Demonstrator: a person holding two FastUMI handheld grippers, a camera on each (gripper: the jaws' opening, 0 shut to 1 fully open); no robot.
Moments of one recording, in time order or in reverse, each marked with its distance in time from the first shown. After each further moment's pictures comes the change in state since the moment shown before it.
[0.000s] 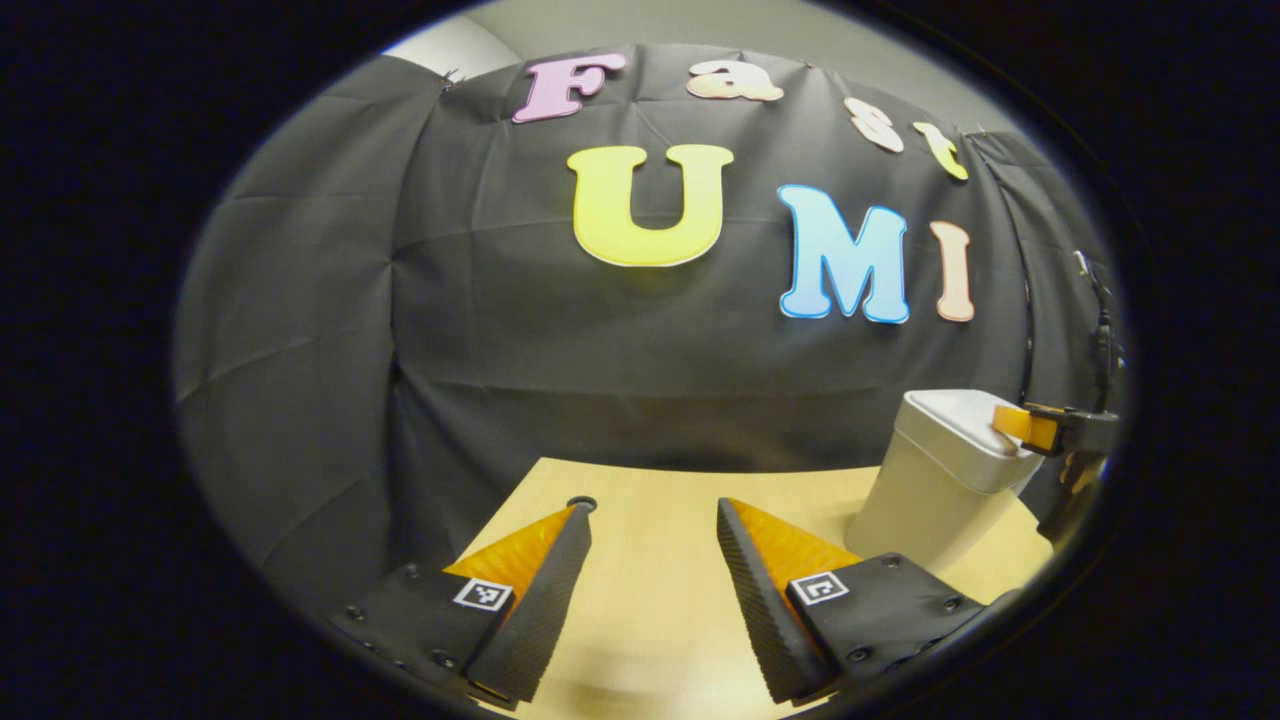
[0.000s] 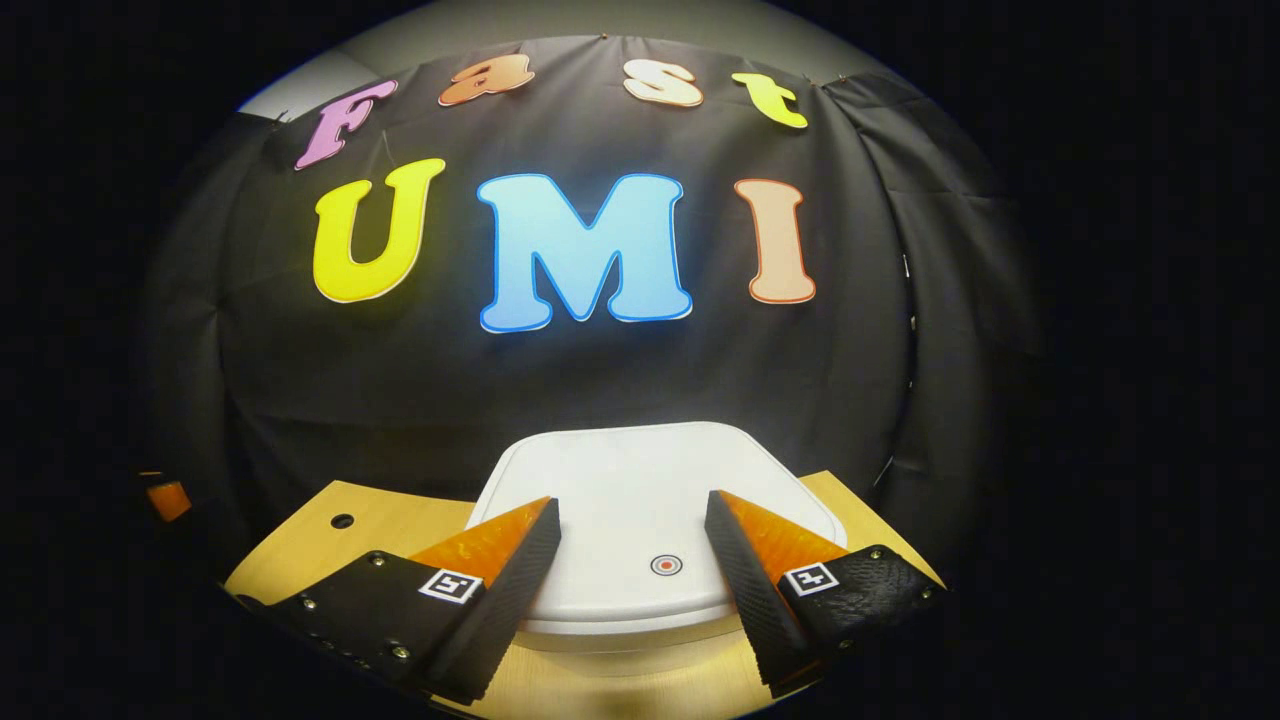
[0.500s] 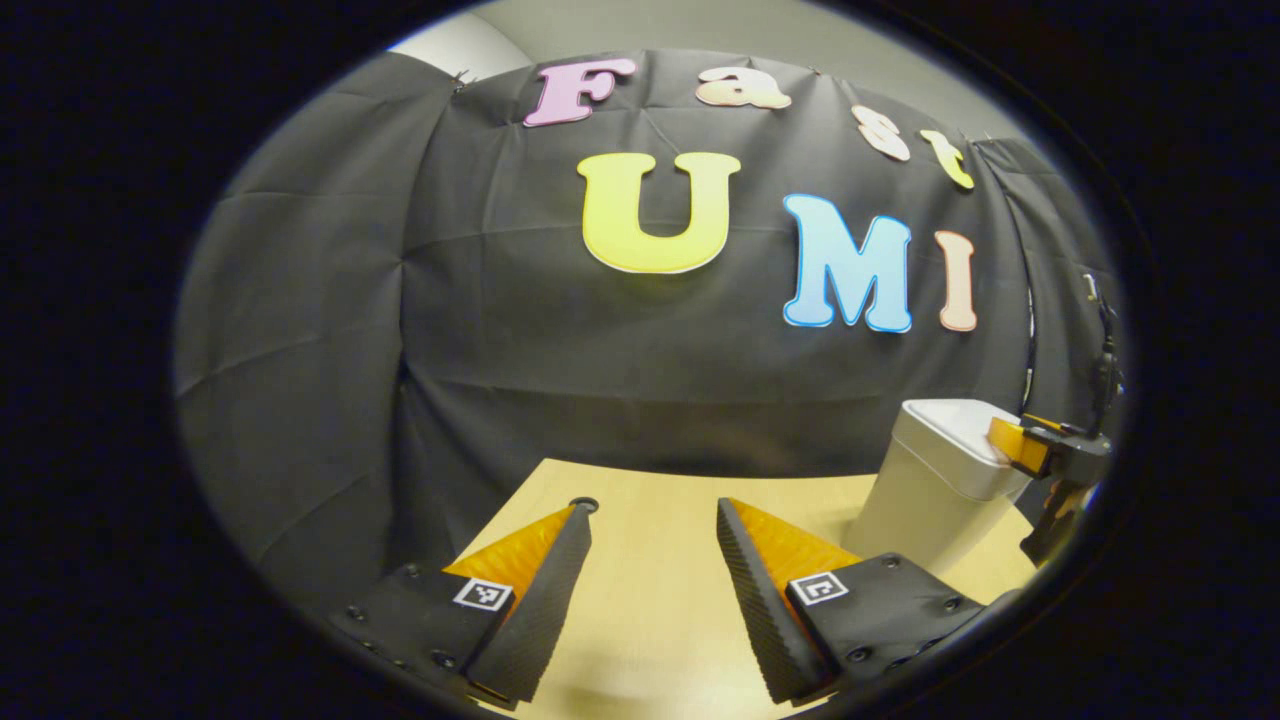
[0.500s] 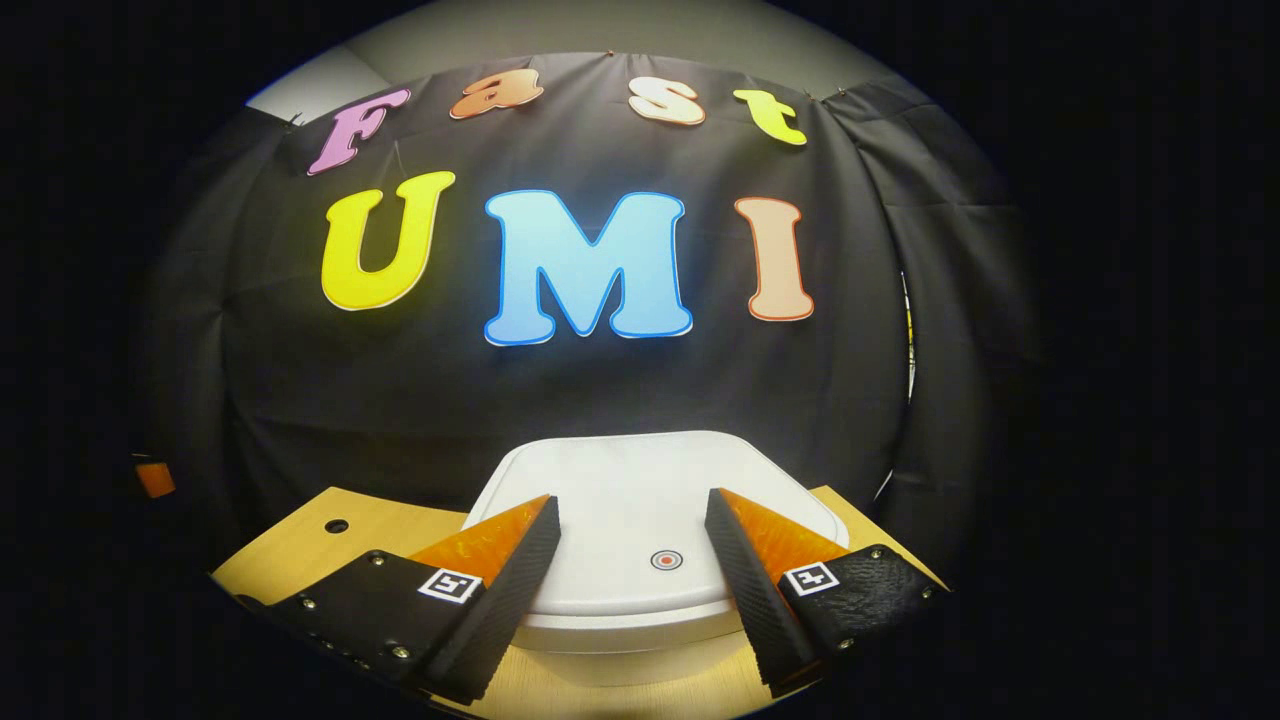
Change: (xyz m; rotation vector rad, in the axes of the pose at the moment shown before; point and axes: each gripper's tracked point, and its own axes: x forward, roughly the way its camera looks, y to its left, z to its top) left arm -0.010 -0.003 0.003 -0.020 -0.016 0.008; right arm 0.000 0.000 -0.003 -0.011 -0.067 0.000
